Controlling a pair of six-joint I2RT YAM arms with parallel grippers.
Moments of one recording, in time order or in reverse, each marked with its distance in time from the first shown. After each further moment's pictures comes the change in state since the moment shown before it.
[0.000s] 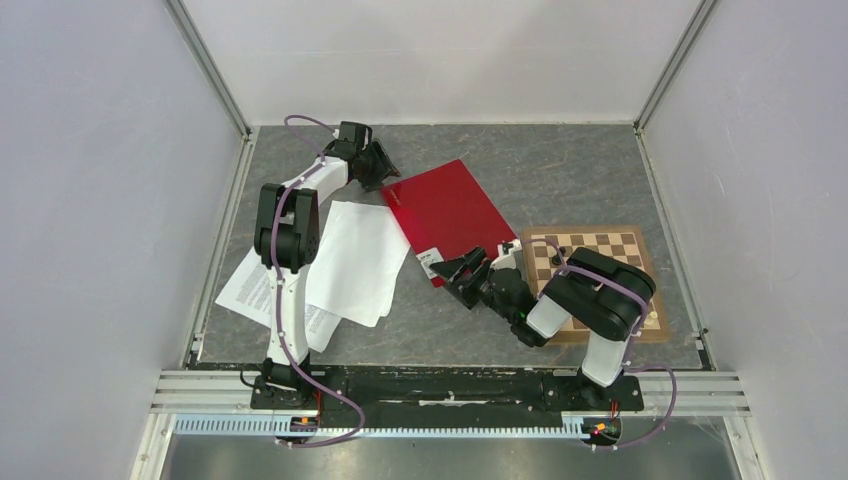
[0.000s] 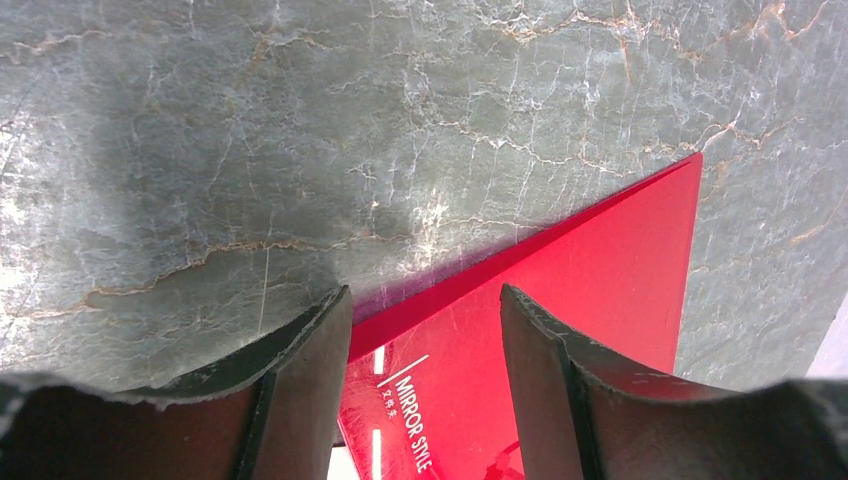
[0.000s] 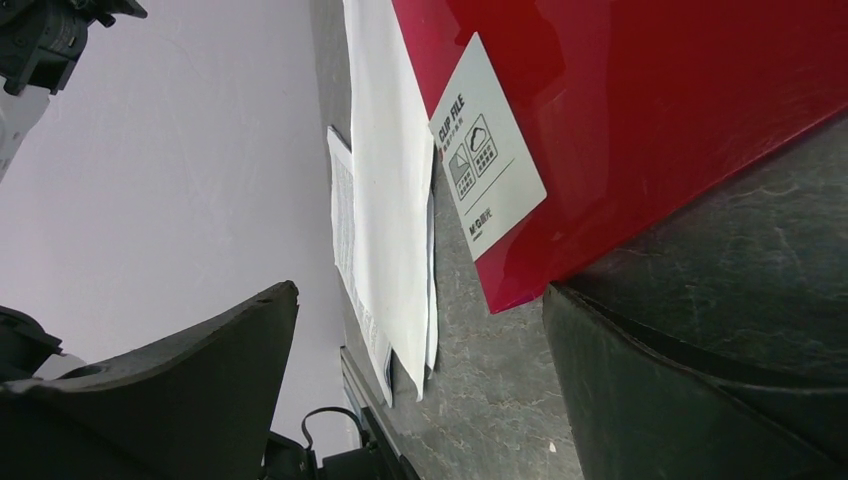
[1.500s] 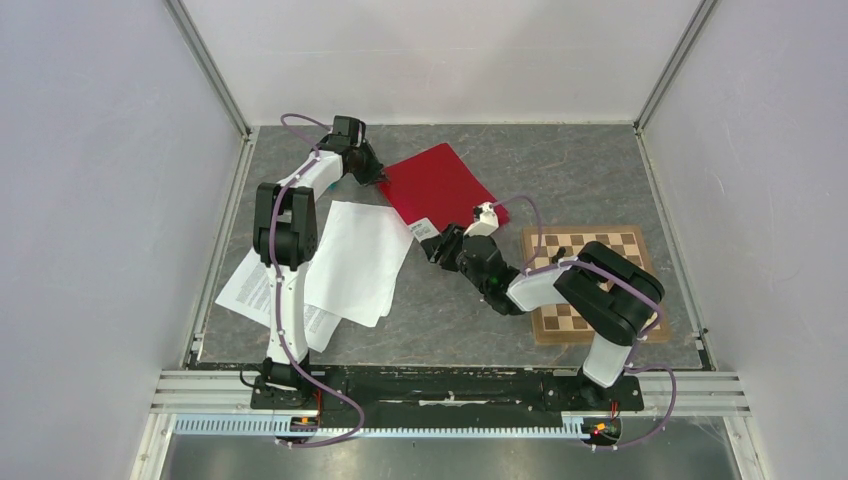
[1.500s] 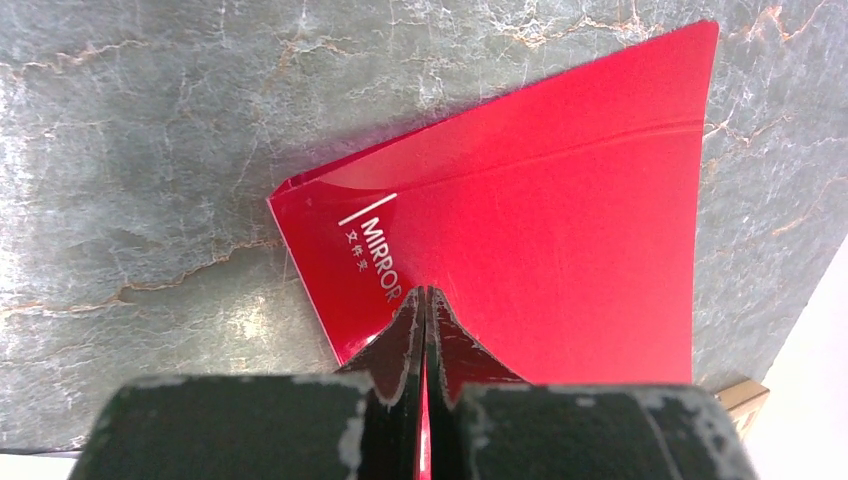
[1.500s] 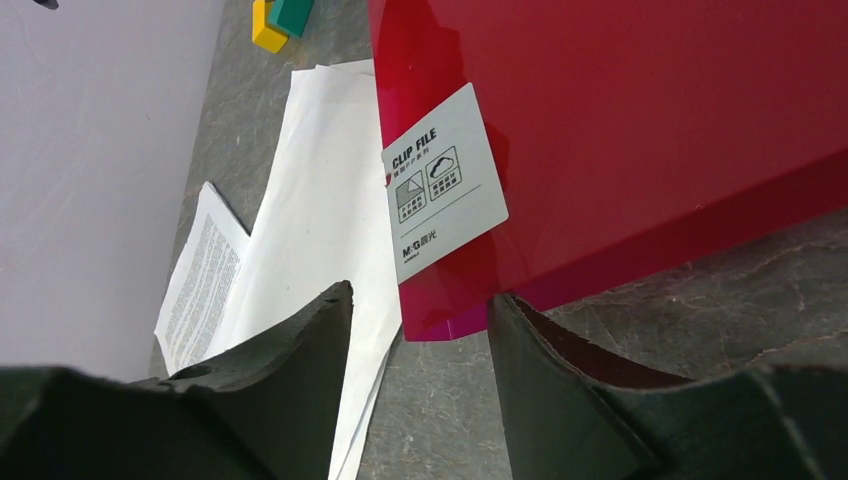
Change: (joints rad) left arm 0.032 0.029 0.089 -0.116 0.058 -0.001; right arm -0.003 -0.037 0.324 -0.393 0.170 -0.495
